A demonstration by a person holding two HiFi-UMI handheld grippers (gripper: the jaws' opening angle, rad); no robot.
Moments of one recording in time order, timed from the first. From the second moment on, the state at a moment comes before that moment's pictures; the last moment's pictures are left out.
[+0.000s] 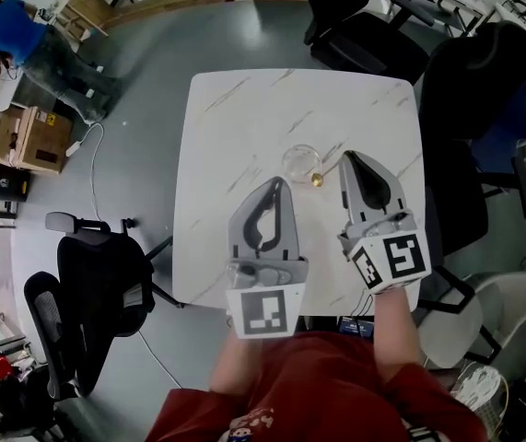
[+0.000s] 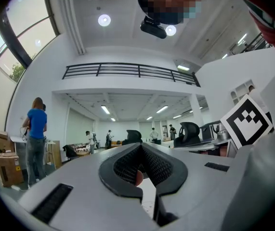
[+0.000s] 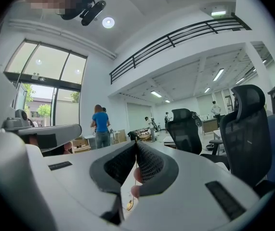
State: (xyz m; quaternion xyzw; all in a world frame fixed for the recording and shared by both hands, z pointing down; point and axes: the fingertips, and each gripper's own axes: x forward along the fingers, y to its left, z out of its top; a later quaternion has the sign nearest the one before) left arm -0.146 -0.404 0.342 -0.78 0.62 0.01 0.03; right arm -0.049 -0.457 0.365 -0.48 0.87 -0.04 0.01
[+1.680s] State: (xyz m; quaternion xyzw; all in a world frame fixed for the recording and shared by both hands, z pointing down) left arm -0.069 -0.198 0.255 -0.78 0.61 0.07 0.12; right arm 0.035 -0.237 0.275 -0.49 0.86 0.08 0.06
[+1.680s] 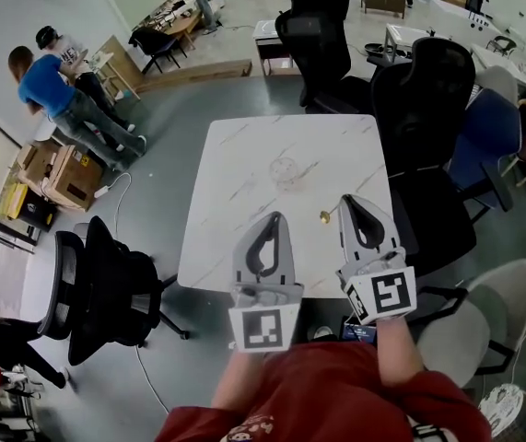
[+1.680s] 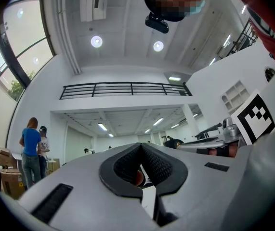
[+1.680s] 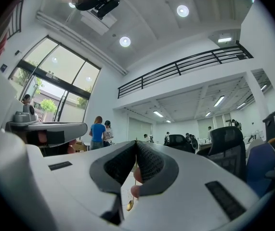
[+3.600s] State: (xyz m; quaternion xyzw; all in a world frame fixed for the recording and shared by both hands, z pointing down) left arm -0.093 -0.193 0.269 -0.75 0.65 0.07 0.12; right arm 0.030 -0.241 0.266 -0.50 0.85 0.13 0.08
